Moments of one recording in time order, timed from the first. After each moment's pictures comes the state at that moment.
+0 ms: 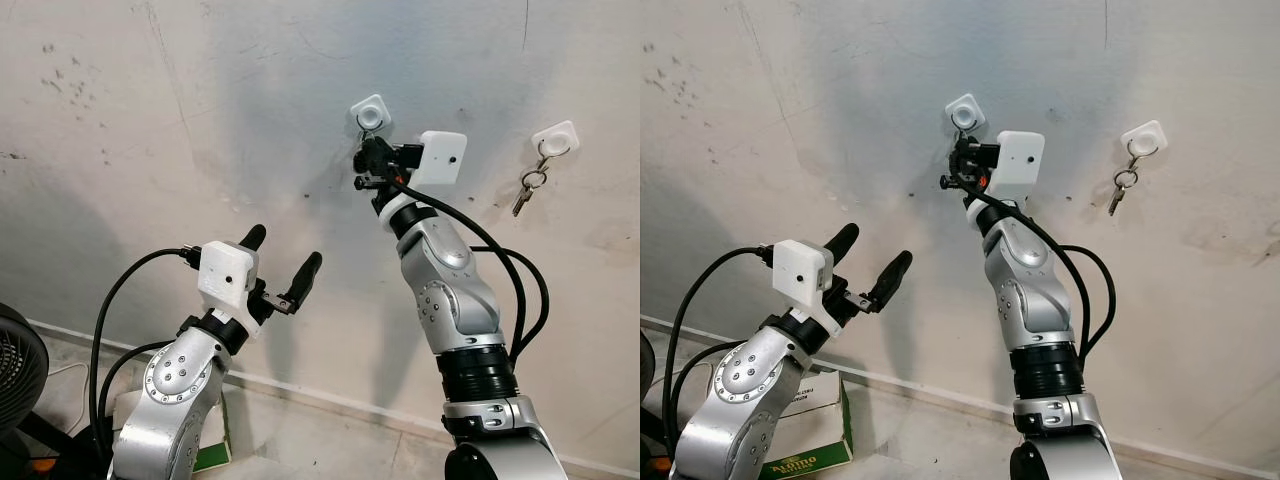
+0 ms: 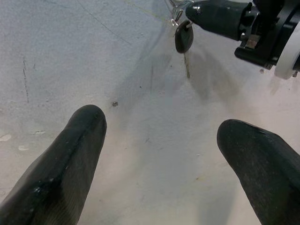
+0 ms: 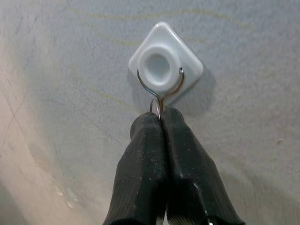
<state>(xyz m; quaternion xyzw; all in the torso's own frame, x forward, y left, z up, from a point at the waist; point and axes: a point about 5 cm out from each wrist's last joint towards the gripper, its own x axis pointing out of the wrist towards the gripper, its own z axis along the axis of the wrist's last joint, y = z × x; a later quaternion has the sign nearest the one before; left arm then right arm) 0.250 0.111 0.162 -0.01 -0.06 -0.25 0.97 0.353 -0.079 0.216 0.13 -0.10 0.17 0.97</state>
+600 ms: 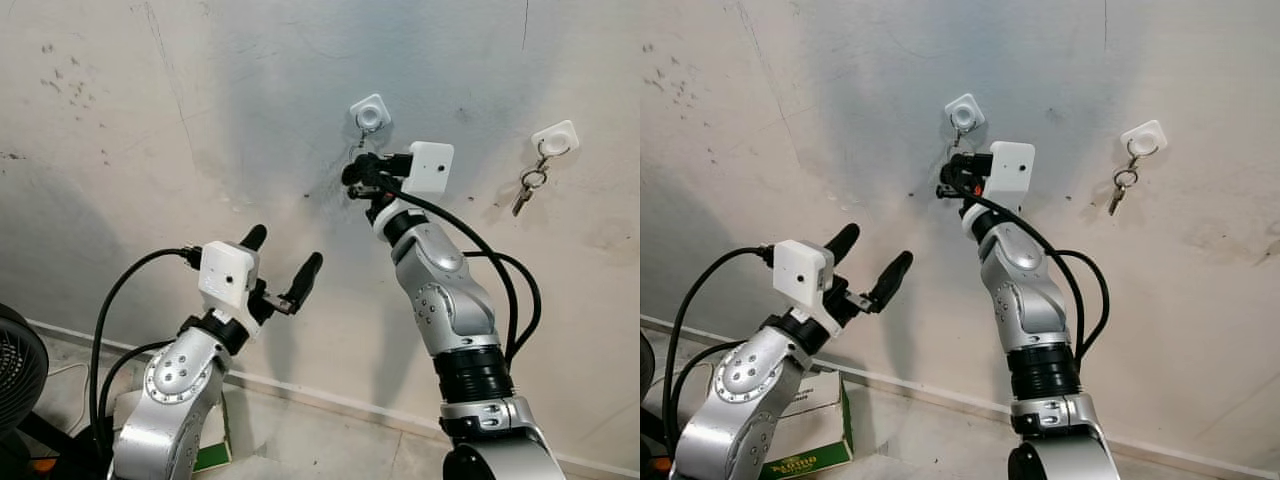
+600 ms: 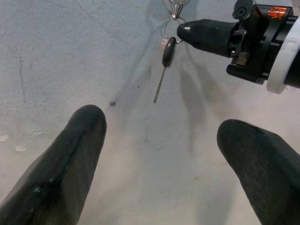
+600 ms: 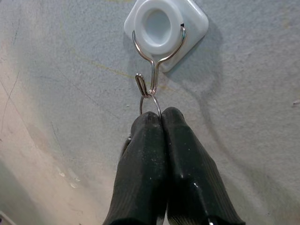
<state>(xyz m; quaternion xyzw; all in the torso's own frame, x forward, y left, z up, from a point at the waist) 0.250 0.109 0.162 -0.01 -0.06 -0.25 0.97 0.353 -0.072 0.204 0.14 -0.06 0.17 0.97</state>
